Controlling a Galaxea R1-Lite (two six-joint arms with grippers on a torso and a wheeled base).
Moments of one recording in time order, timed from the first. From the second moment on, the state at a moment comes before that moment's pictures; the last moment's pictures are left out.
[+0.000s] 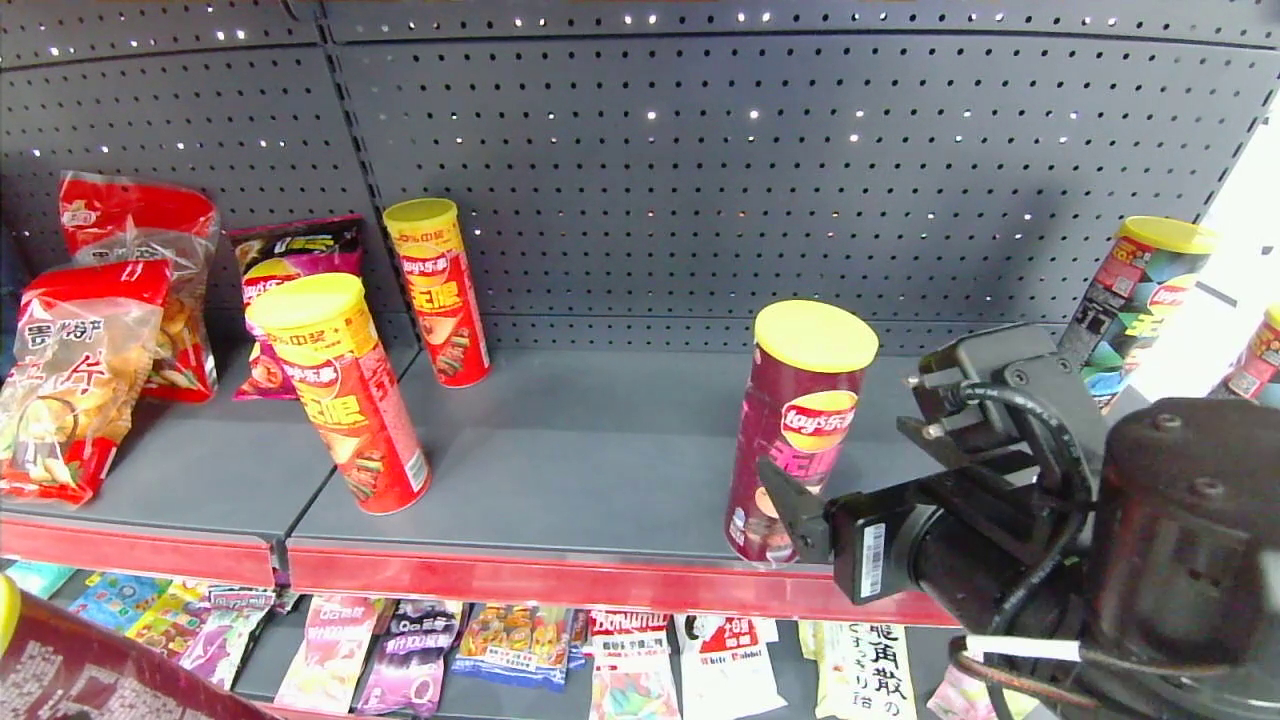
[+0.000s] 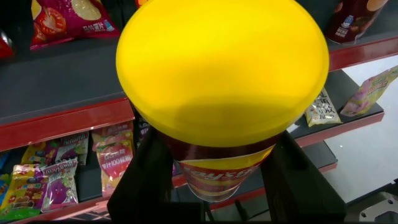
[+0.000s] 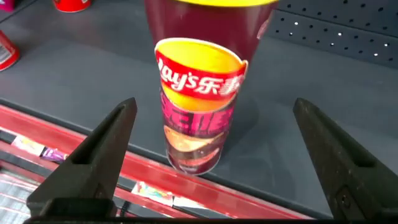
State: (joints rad) left arm -0.02 0.44 -0.41 0.18 -0.32 0.09; right arm 1.05 1.50 -0.66 -0.55 -0.79 0.12
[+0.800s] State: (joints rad) left arm -0.02 0.44 -0.40 0.18 -0.32 0.09; right arm 1.10 1.37 -0.48 -0.55 -0.79 0.12
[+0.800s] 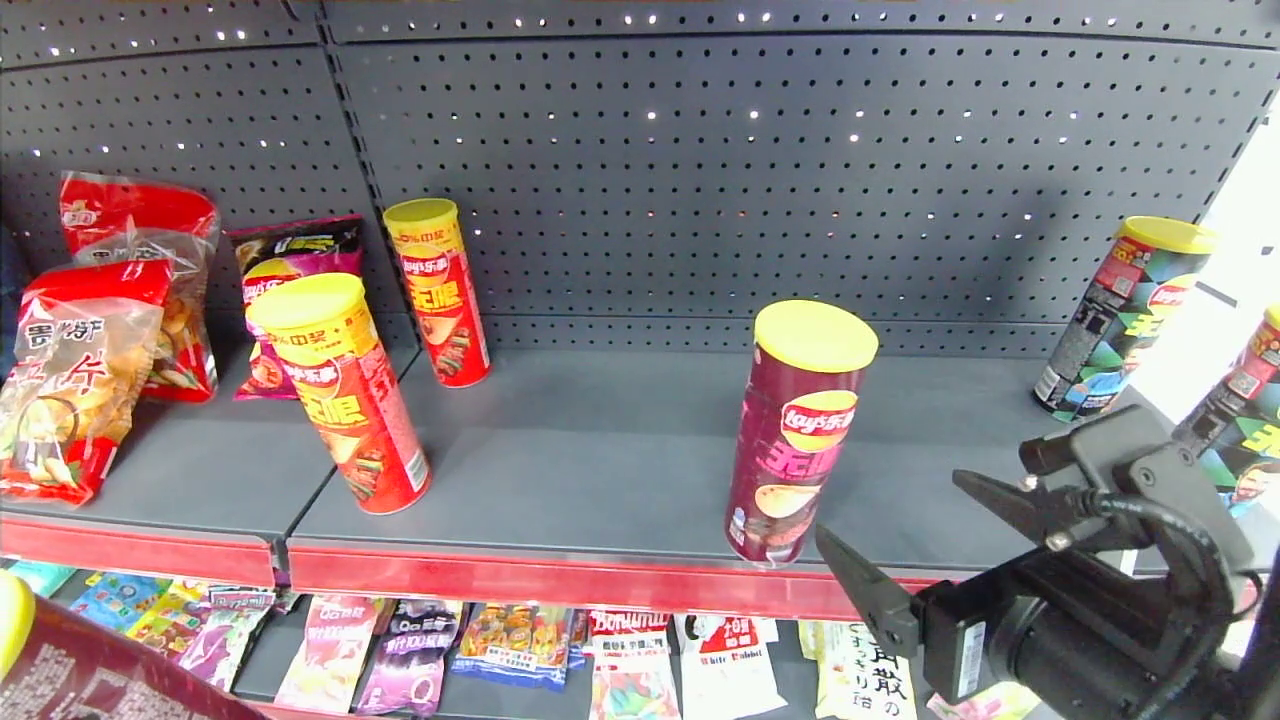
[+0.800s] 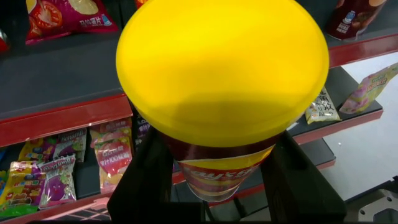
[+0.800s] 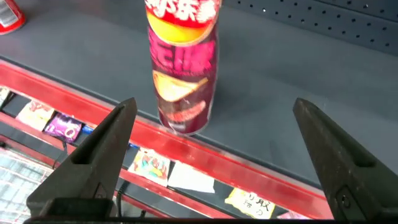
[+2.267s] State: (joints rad) left arm -0.02 0.45 -0.40 0.18 -0.32 0.09; right arm 1.11 1.24 -0.38 -0.54 -0.70 0.07
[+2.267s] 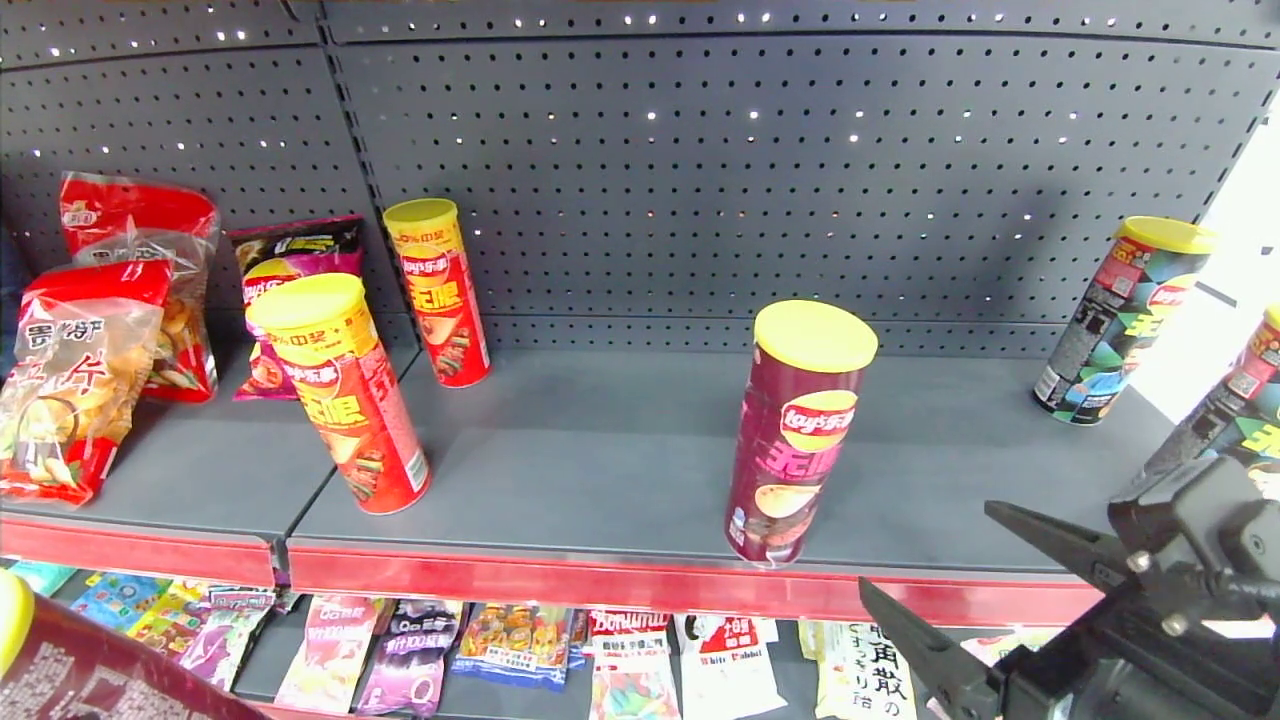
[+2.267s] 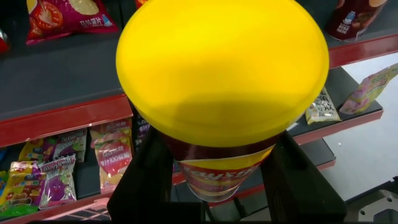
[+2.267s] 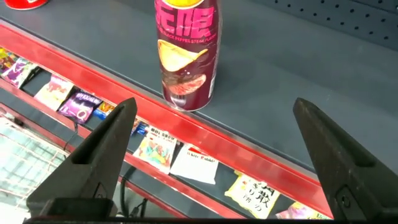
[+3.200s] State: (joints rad) left arm -0.02 0.44 -0.40 0.18 -0.33 0.09; right arm 1.12 1.16 -0.29 -0.54 -0.70 0.03
